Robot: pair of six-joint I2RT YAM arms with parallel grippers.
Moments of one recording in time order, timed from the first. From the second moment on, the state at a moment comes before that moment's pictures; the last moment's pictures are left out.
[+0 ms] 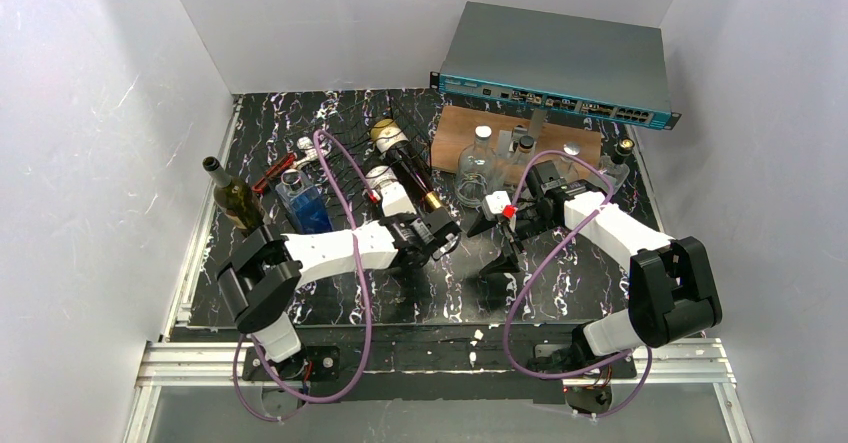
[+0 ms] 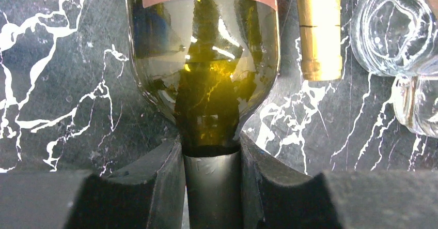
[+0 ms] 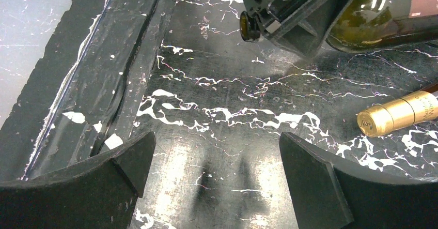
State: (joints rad) left arm -1.02 1.65 1.07 -0.60 -0.74 -1.35; right arm 0.37 1.44 0.89 -0.77 -1.20 -1.29
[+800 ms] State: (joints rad) left arm -1.20 1.46 0.99 -0.70 -0.70 -1.55; right arm 0.37 1.44 0.89 -0.77 -1.18 -1.30
